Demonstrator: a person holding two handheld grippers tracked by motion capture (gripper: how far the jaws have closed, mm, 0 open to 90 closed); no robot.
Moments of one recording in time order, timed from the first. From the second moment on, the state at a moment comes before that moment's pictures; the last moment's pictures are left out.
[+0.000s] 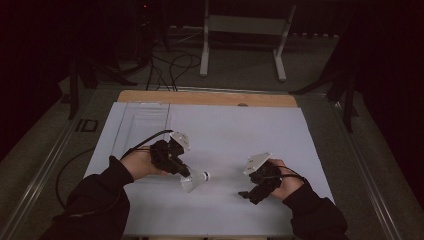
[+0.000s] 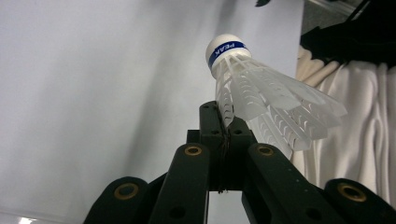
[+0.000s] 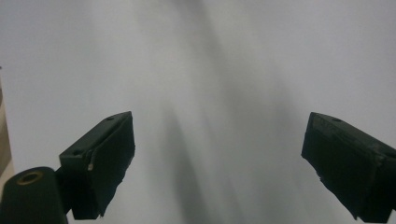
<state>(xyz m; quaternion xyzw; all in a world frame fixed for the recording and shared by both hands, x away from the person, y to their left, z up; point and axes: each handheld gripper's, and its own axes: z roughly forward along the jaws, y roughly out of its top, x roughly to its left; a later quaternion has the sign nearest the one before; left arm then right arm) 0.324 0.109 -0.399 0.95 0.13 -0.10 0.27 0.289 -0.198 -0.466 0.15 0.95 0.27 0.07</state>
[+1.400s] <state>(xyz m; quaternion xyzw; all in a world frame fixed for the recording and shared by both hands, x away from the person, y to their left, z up) 0.346 0.206 -0.351 0.93 0.23 -0.01 0.30 0.252 -0.271 -0.511 0.22 0.89 0.38 0.10</state>
